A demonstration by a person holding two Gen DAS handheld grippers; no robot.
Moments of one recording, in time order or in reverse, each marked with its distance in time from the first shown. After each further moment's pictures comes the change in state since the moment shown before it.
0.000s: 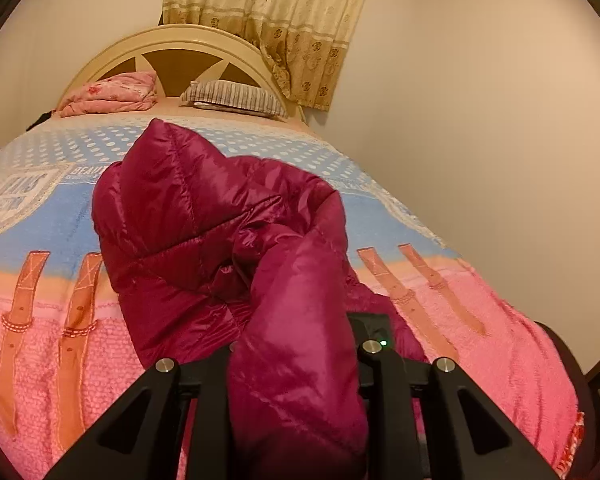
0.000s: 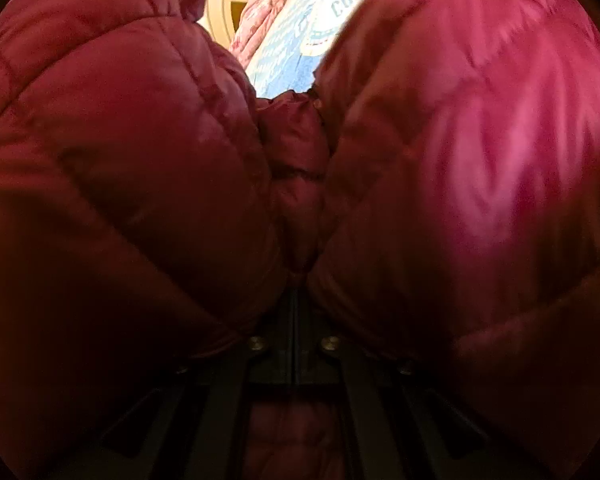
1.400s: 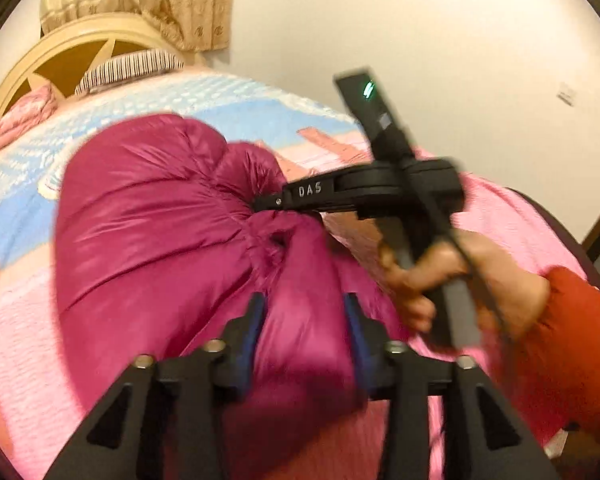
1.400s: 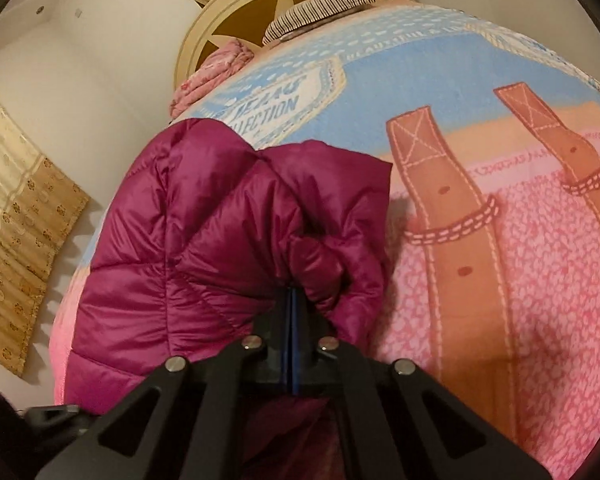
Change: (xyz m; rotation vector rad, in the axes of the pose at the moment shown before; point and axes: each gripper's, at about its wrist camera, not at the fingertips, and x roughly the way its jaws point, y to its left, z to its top) left arm 0.052 -0.107 -0.067 0.317 0.237 -0.147; right arm -0.157 -0.083 0.071 -0.263 -0.204 -0.409
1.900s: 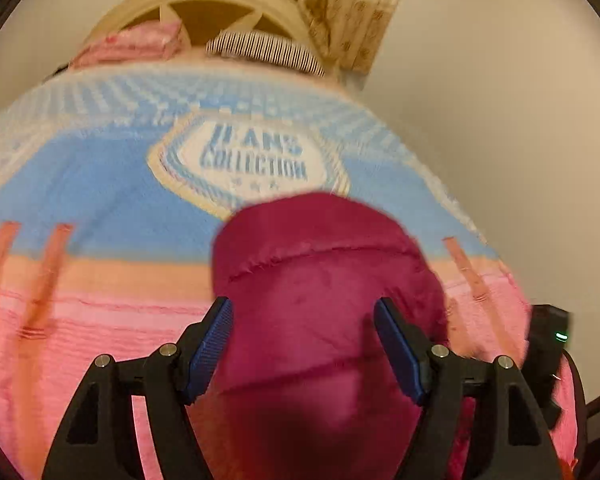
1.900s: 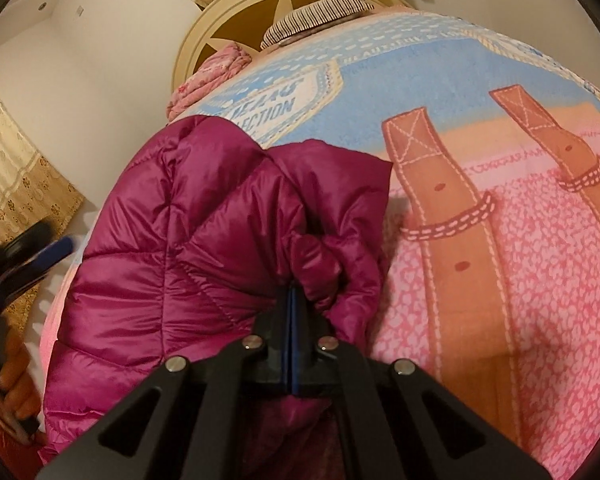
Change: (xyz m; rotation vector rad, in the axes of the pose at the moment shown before) left arm 0.042 0.161 0.069 -0.464 -0.034 0.215; right arm -0.005 0.003 -0.006 -0.021 -0.025 -0.034
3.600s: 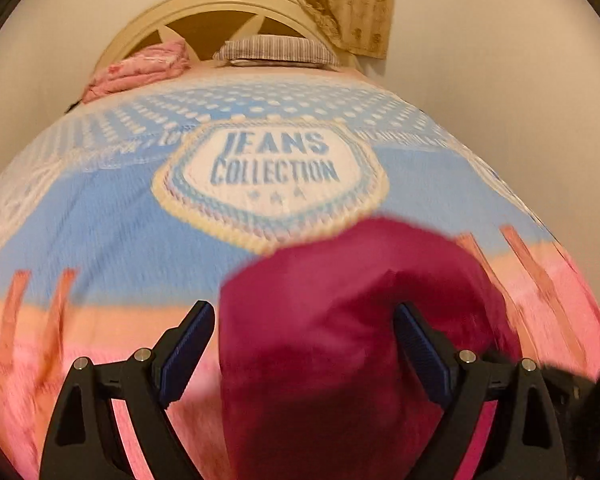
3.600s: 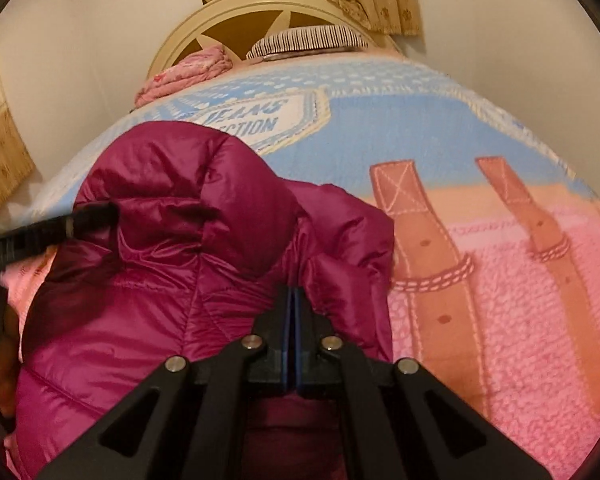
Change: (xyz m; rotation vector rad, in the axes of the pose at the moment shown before) left arm 0.039 -0.004 0.022 0.121 -0.033 0.202; right arm 0.006 0.018 0.011 -0.167 -0.072 -0.262
